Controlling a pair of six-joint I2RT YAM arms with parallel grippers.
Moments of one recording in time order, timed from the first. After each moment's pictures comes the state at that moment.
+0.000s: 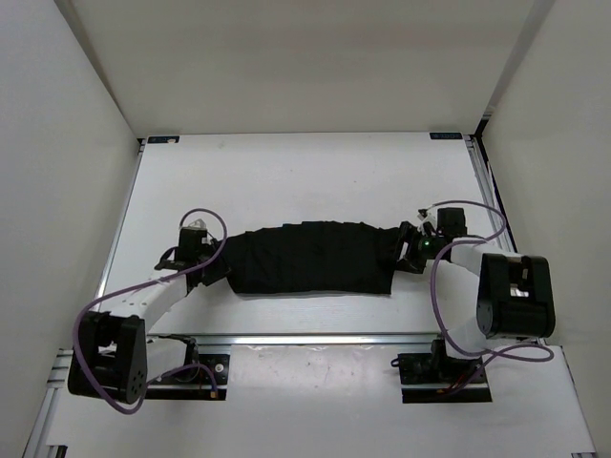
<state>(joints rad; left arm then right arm) -0.16 1.16 0.46 -0.23 0.06 -0.61 -0.02 1.49 0.65 -0.26 -0.65 0.36</state>
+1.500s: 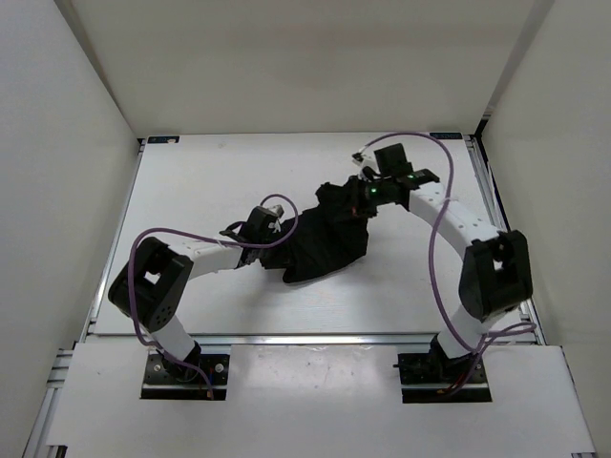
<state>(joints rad) -0.58 1.64 0.81 -0.07 0.18 -0.66 0.37 1.62 1.30 -0.58 -0.60 0.36</state>
